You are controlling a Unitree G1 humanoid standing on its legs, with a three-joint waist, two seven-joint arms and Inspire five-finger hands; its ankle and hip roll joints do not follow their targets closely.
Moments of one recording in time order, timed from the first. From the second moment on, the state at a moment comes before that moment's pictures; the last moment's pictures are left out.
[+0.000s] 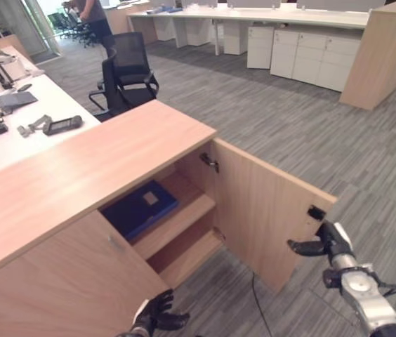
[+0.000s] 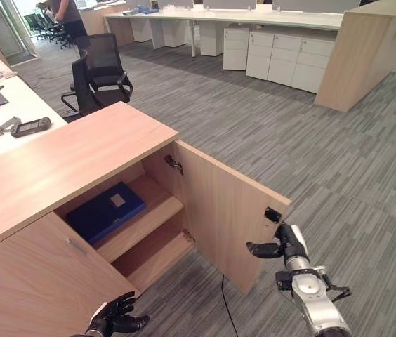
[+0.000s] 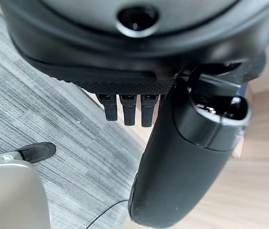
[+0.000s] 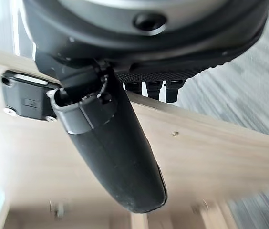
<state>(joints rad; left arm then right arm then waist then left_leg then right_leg) 0.22 0.26 -0.19 0.72 -0.22 -0.09 -0.05 0.07 -0.55 0.15 0.31 0.20 -0.02 -0.03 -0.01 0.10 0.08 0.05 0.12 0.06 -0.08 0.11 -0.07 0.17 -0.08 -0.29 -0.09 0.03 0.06</state>
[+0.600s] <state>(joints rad) 0.20 0.25 -0.19 0.79 -0.19 -0.08 -0.03 0.11 -0.52 0.29 0.27 0.17 0.02 0.03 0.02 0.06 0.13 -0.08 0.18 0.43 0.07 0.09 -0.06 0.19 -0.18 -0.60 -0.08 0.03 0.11</state>
